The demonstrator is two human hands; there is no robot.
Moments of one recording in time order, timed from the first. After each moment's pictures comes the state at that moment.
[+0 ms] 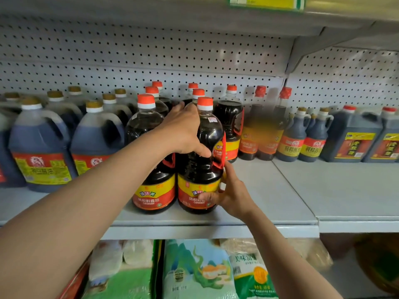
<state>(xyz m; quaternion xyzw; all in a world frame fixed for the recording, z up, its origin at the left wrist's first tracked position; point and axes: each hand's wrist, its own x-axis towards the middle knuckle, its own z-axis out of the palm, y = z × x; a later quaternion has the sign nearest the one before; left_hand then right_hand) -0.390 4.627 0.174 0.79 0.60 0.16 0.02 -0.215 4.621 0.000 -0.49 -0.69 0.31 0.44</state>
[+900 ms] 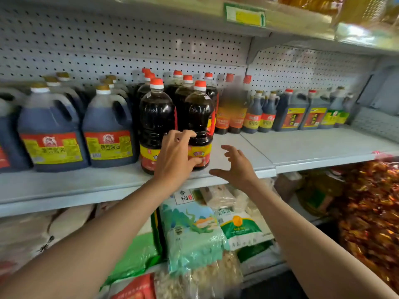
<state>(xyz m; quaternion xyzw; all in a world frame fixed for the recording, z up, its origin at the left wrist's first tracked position) -0.448 4.512 0.062 0.79 0.47 0.39 0.04 -0.242 4.499 0.021 -0.70 -0.62 0.09 0.34</state>
